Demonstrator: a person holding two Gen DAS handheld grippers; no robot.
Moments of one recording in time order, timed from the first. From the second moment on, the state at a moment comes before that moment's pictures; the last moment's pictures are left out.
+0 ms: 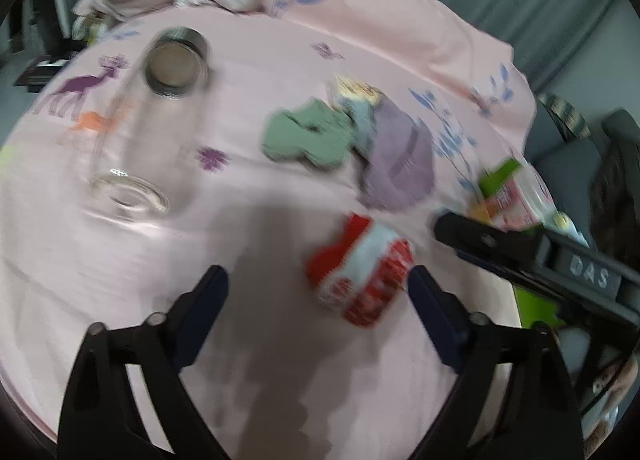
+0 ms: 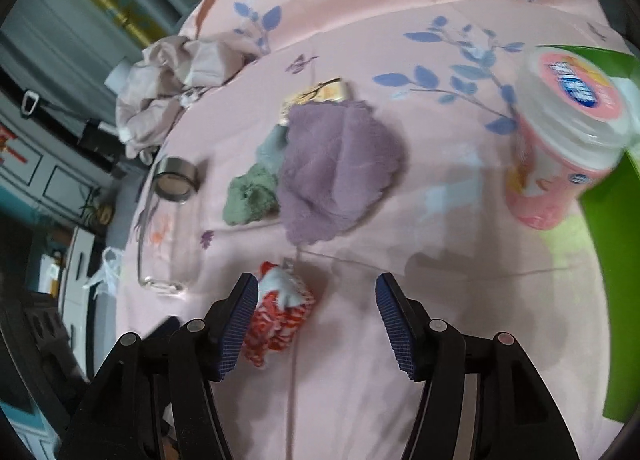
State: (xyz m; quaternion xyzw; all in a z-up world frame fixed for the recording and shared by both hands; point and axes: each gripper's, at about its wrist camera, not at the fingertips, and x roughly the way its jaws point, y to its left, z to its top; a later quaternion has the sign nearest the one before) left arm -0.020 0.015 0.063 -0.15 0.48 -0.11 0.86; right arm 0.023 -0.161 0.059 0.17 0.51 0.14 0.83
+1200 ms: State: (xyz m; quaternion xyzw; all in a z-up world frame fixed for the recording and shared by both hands) left arm -0.042 -0.039 0.106 -0.11 0.37 -0.19 0.90; right arm 0.006 -0.151 0.105 0.16 0.42 0.19 0.87
